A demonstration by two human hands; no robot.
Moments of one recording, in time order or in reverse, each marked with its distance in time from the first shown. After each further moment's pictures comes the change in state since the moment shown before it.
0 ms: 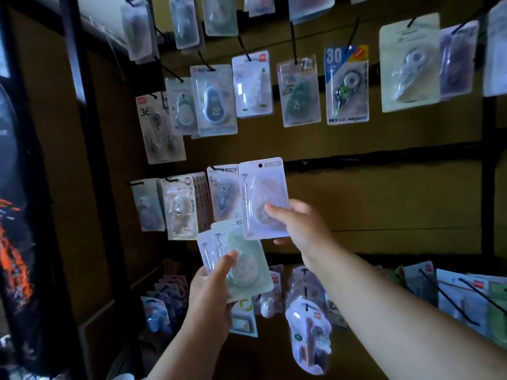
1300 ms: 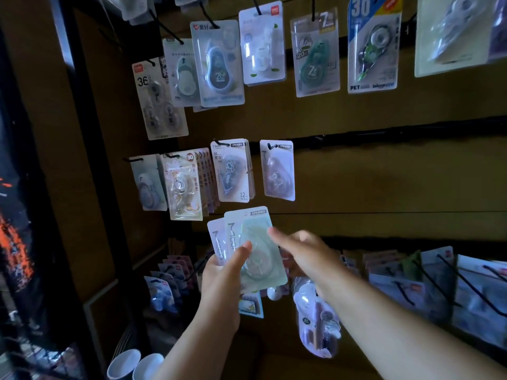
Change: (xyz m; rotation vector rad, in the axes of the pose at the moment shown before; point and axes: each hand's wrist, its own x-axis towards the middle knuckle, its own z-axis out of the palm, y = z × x) left_hand 0.026 -0.034 -0.008 0.078 -0.030 0.028; right_hand -0.012 0.073 -0.001 -0.184 -0.083 0.299
